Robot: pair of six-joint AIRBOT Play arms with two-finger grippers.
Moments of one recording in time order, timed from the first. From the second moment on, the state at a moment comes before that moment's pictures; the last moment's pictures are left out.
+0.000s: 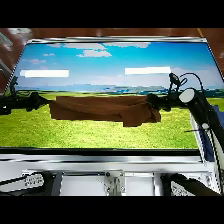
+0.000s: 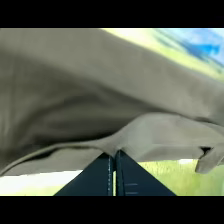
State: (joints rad) left arm 0.43 -1.38 1.04 0.65 -1.14 -1.04; right arm 0.07 -1.26 1.00 -1.08 0.88 1.62
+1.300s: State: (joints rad) left arm 0.42 -1.72 1.39 0.63 -1.34 -1.27; right arm -0.22 -1.62 1.19 -1.10 1.07 1.49
